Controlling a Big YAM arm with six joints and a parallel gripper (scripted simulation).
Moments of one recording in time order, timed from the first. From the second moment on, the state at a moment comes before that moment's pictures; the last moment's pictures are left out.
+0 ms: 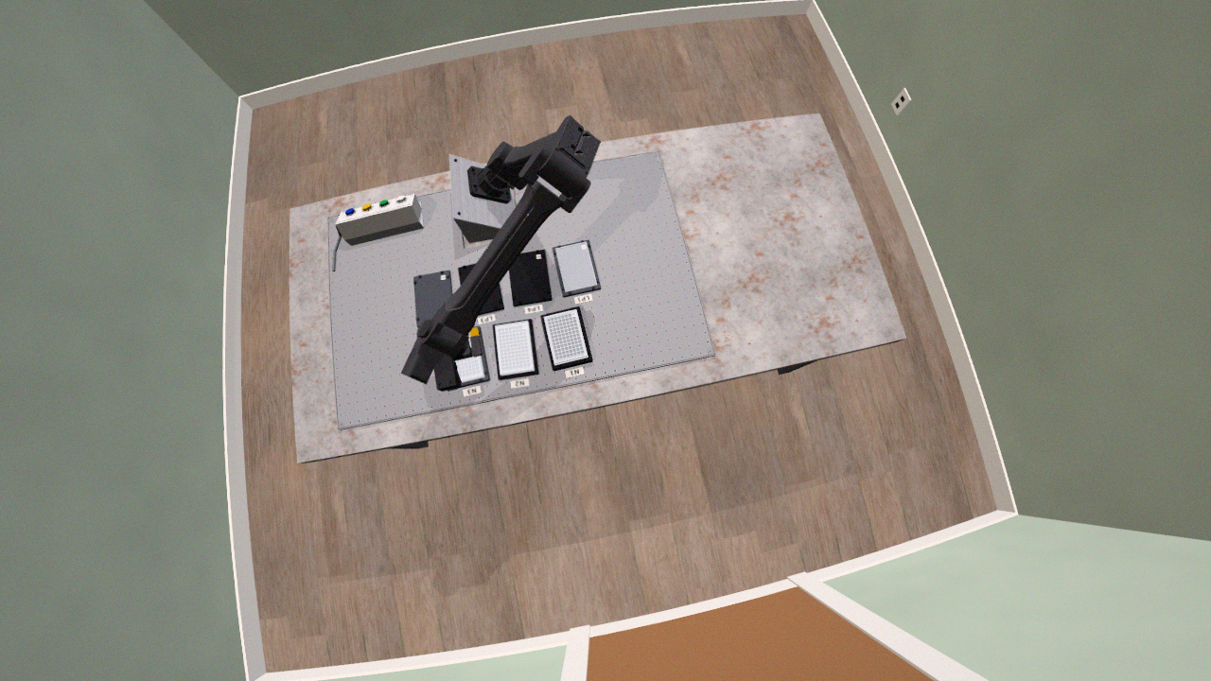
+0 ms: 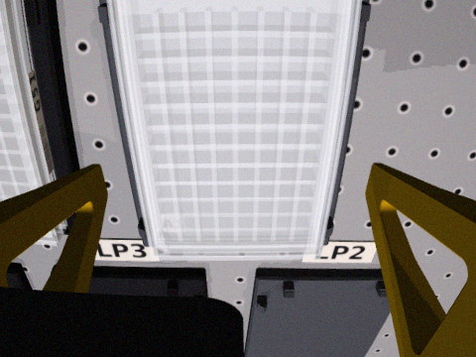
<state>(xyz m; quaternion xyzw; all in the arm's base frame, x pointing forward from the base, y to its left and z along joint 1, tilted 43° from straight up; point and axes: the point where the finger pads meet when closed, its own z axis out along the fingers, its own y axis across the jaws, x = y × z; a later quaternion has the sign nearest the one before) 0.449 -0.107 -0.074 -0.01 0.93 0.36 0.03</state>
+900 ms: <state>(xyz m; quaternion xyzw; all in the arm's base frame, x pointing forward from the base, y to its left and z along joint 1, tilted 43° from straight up) 0.450 -0.089 -0.092 -0.01 0.93 0.36 0.03</state>
